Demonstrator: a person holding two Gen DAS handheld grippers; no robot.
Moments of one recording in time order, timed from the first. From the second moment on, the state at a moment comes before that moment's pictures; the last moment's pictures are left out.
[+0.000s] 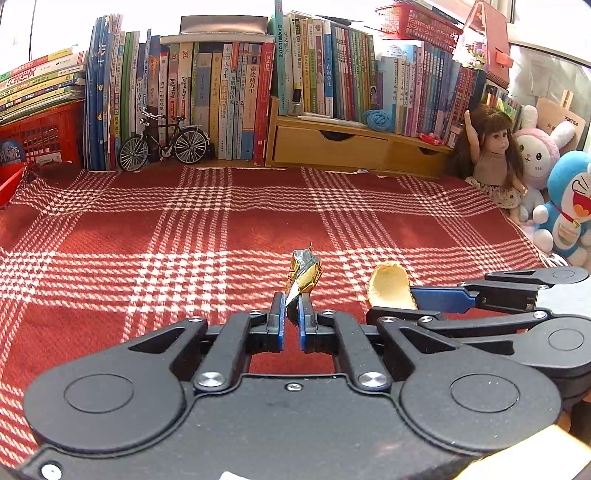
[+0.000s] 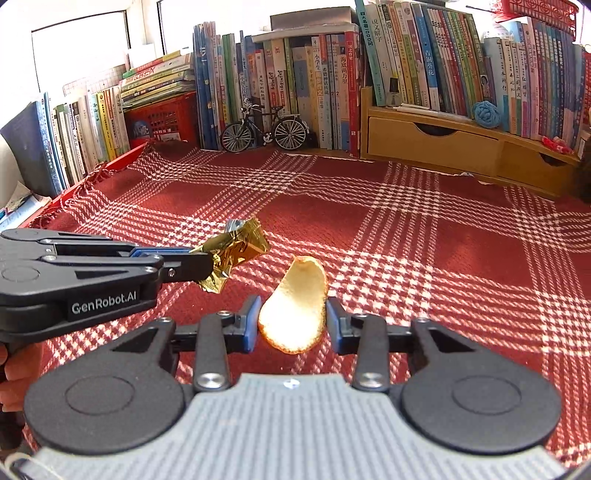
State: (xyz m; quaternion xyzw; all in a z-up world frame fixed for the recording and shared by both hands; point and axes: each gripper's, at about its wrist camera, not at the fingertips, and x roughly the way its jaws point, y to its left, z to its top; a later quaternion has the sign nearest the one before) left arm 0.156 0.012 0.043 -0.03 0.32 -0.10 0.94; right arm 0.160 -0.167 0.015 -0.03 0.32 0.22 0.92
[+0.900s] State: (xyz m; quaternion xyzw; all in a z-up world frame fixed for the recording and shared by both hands) left arm 0.009 -0.009 0.076 -0.02 0.30 -0.15 0.94; right arm 0.023 -0.205 0.051 -0.01 0.29 0.22 0.93
